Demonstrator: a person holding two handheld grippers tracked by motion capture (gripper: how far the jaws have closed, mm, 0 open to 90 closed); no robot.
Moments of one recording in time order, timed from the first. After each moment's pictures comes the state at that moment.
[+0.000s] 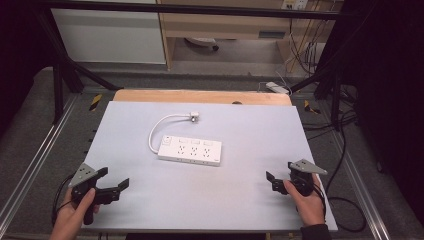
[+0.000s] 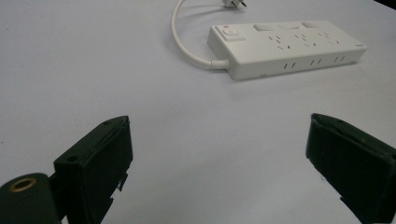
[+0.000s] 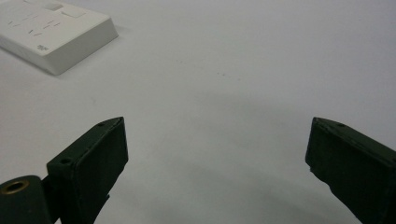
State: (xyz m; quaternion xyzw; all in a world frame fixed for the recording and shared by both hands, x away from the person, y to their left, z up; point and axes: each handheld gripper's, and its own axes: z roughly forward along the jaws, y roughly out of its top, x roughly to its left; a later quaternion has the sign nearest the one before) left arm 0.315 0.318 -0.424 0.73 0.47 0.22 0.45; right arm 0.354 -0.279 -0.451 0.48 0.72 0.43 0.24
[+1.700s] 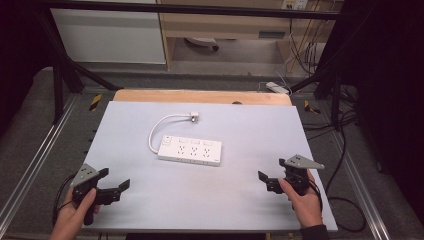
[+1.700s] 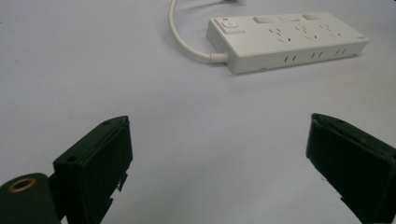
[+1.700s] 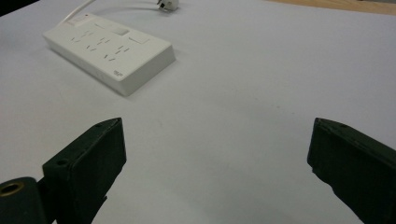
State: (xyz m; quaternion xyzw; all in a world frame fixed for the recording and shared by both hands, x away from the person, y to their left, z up) left arm 0.315 0.317 -0.426 0.73 0.47 0.21 0.45; right arm 0.350 -0.254 -0.417 0.45 0.74 0.46 0.20
